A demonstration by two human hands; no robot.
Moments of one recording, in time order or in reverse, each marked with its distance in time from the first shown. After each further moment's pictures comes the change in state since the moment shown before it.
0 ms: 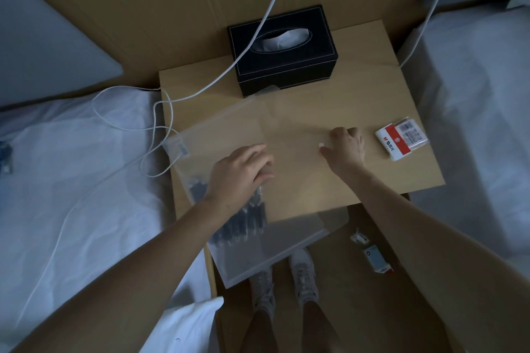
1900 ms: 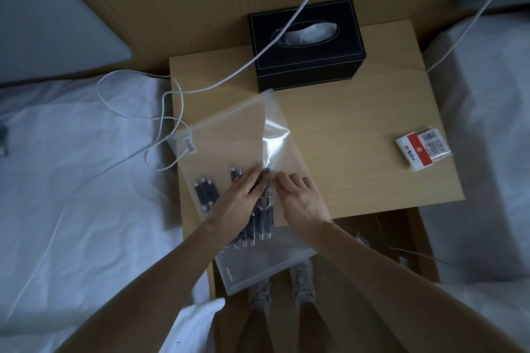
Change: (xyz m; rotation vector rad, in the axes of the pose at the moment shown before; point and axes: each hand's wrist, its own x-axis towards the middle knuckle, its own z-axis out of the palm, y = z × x) left_hand -0.059 -0.024 0.045 -0.128 -0.540 -0.086; right_hand -0.080 -0.034 0.075 -0.367 -0.022 -0.848
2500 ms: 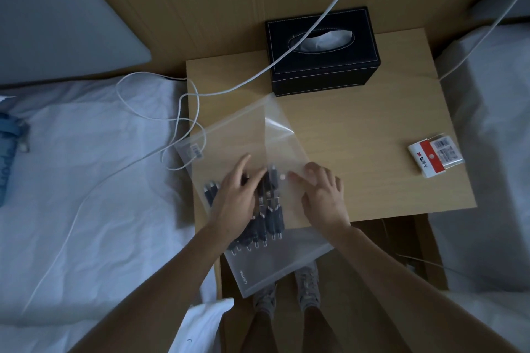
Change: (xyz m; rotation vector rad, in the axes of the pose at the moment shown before) left_hand -0.016 -0.010 -0.017 -0.052 0.367 -0.239; right_hand -0.005 0.016 0.012 0.114 0.142 0.261
